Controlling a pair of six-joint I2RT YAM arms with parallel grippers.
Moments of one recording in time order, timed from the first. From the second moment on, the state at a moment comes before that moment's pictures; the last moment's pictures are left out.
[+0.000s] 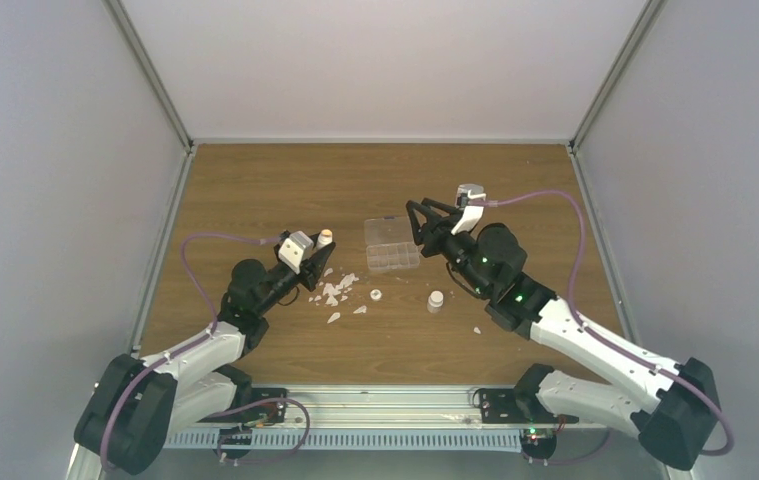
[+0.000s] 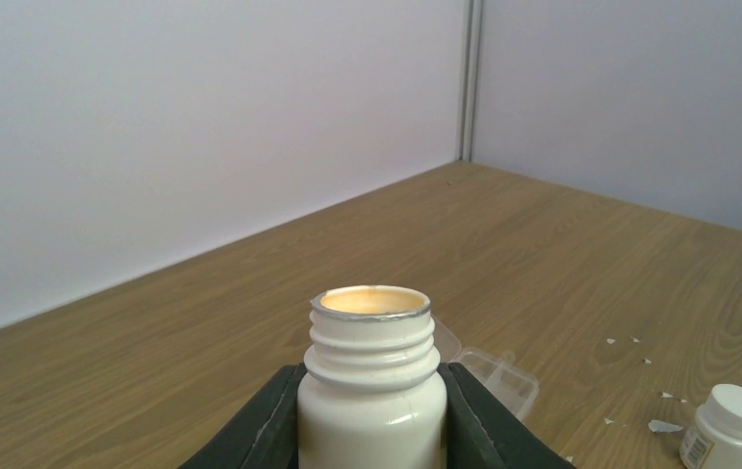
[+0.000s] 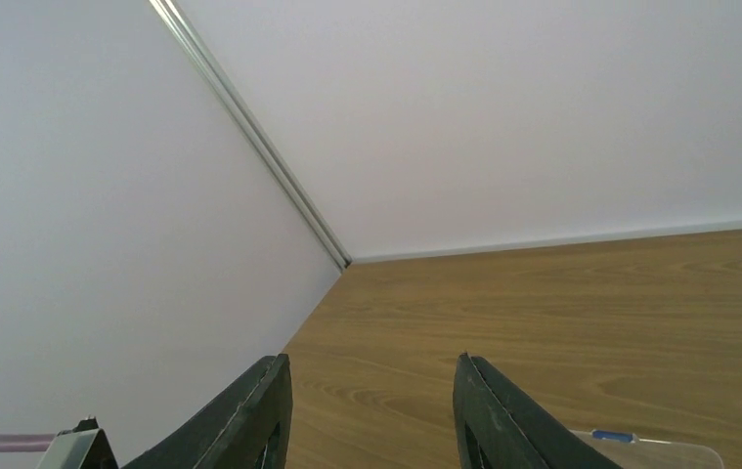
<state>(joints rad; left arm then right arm) -0.40 1.05 0.24 0.80 0.32 0.04 0.78 1.00 0.73 0.28 0.18 0.60</state>
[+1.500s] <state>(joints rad) -0.48 1.24 0.28 0.98 0.81 0.14 0.63 1.36 0.52 0.71 -0.80 0.16</state>
